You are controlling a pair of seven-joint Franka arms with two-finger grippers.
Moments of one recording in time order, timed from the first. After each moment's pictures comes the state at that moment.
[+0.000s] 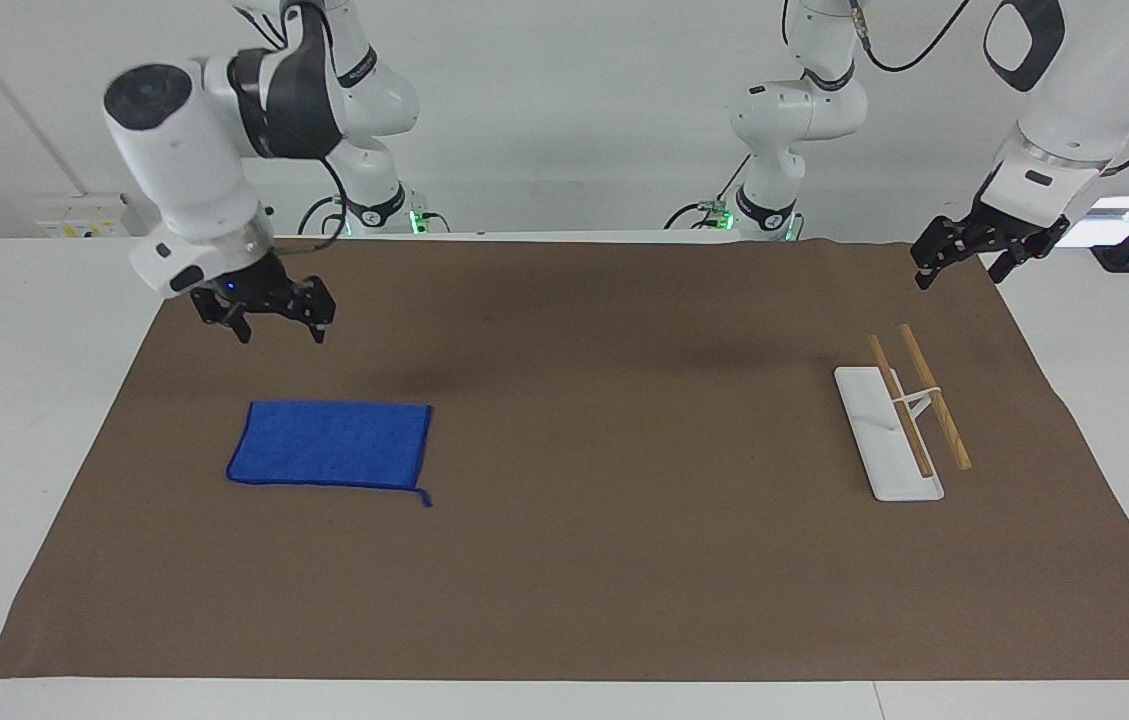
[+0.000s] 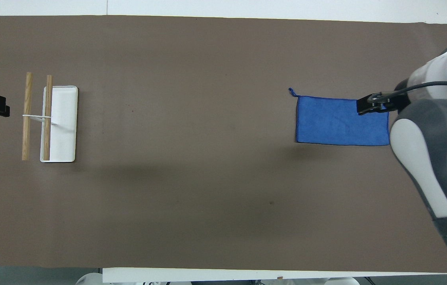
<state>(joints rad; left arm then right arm) -0.01 -0.07 -0.08 -1.67 0.05 1.59 -0.03 0.01 0.06 0.05 -1.91 -0.03 1.95 0.08</state>
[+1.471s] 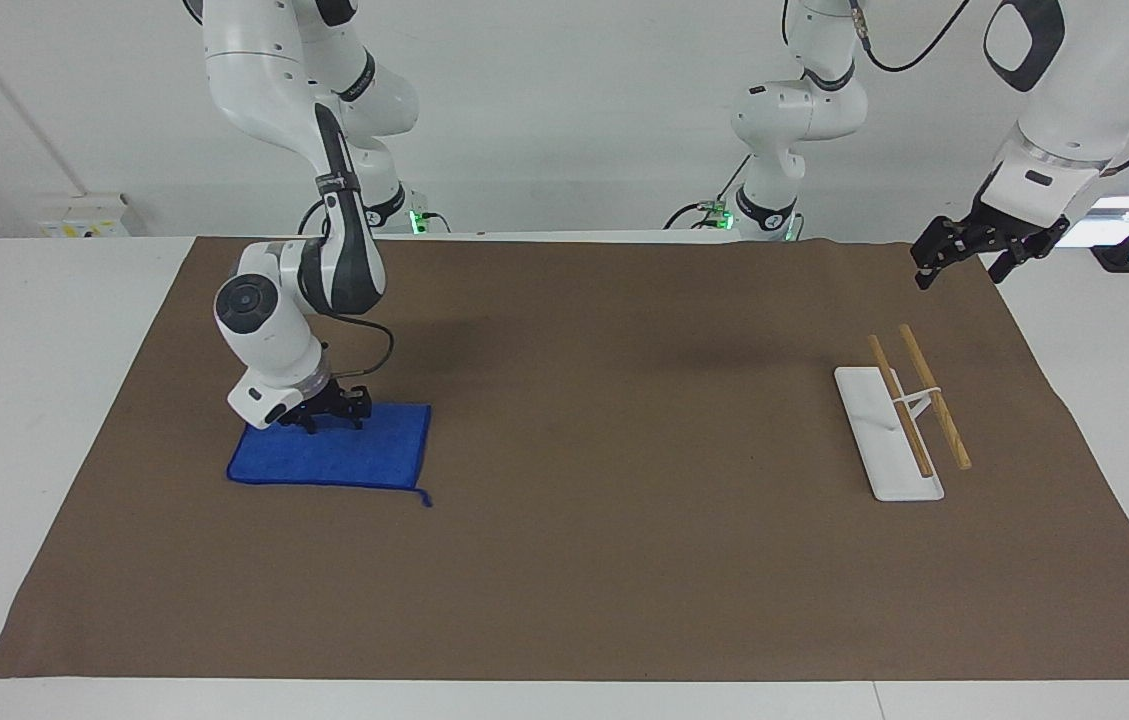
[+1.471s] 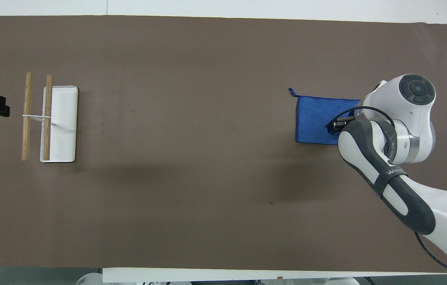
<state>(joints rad) -0.01 -0.07 -0.08 -1.67 0.05 1.59 -0.03 -0.01 0.26 0.04 -2.11 -0.03 2.29 -0.04</state>
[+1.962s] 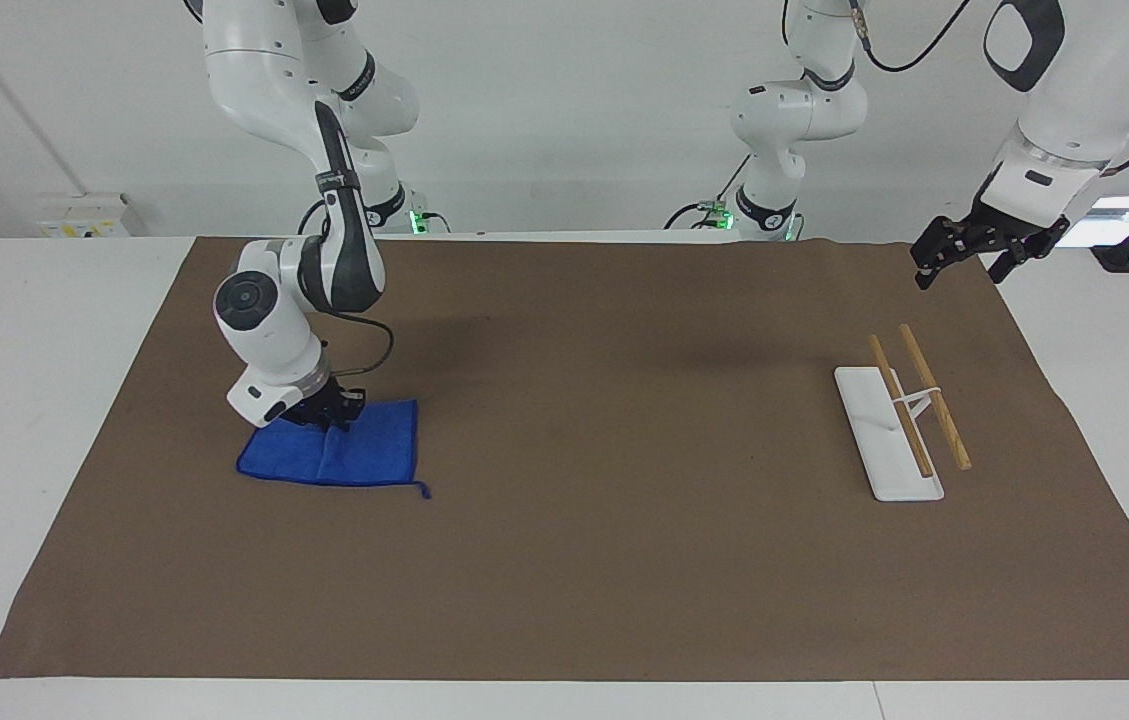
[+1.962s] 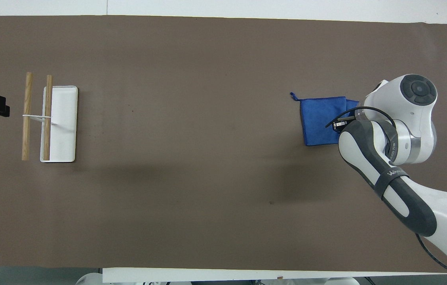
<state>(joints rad) -0.01 -0.07 -0.08 -1.67 0.05 1.59 -0.03 -0.01 0.25 0.04 -2.11 -0.03 2.29 -0.05</state>
